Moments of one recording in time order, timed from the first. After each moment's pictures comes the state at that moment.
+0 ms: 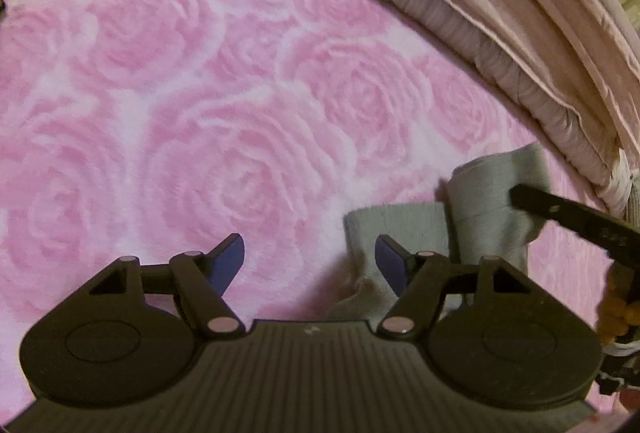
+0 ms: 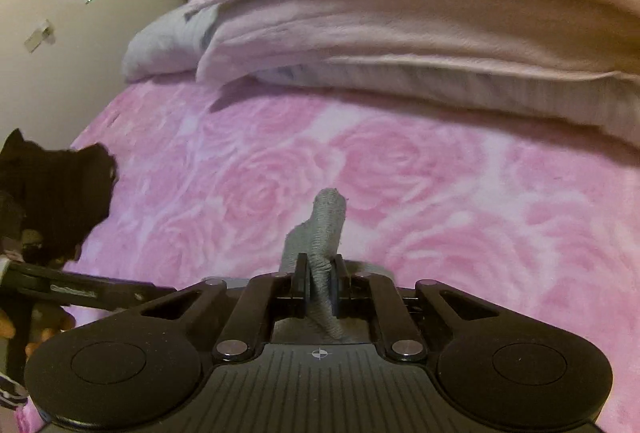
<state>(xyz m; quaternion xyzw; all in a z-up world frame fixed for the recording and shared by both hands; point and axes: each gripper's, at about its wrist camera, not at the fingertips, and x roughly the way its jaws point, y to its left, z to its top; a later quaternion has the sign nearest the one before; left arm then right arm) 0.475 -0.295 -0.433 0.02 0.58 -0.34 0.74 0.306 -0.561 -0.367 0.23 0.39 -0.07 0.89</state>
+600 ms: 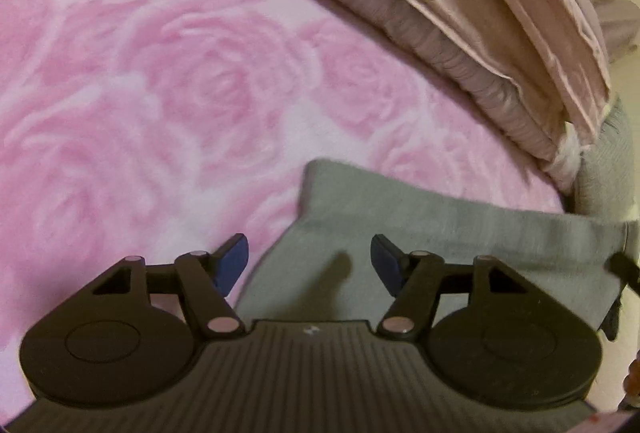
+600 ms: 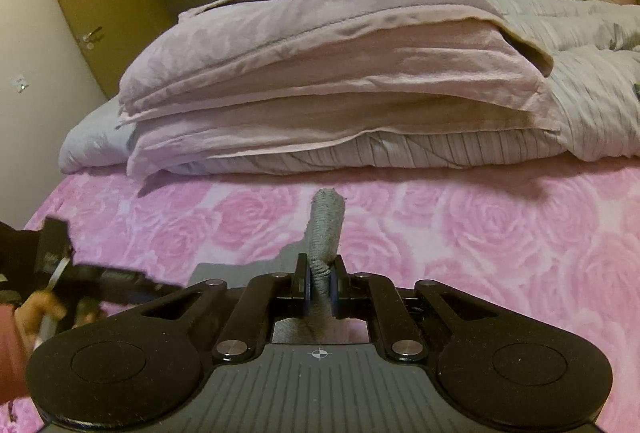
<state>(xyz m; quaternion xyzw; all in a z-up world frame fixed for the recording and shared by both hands) 0.462 -0.377 -0.449 0.00 0.60 -0.43 0.68 0.137 -0.587 -0.268 0.24 0.32 -0.23 0.89</state>
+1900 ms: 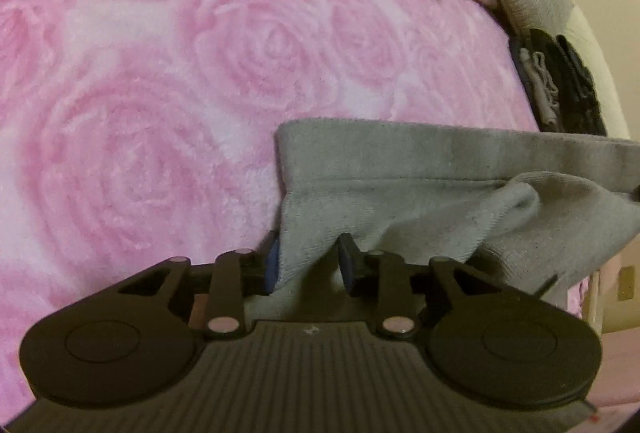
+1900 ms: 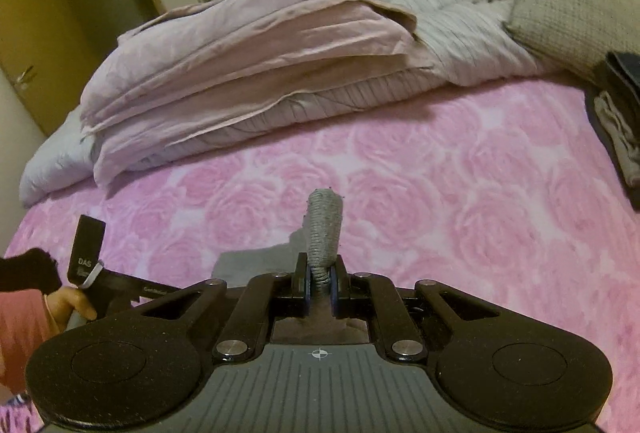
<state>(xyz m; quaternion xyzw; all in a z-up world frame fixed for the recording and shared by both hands) 0.365 -0.417 -0.470 0.17 0.58 -0.58 0.54 0.027 -0.494 -0.239 0.30 0.31 -0.35 0.83</state>
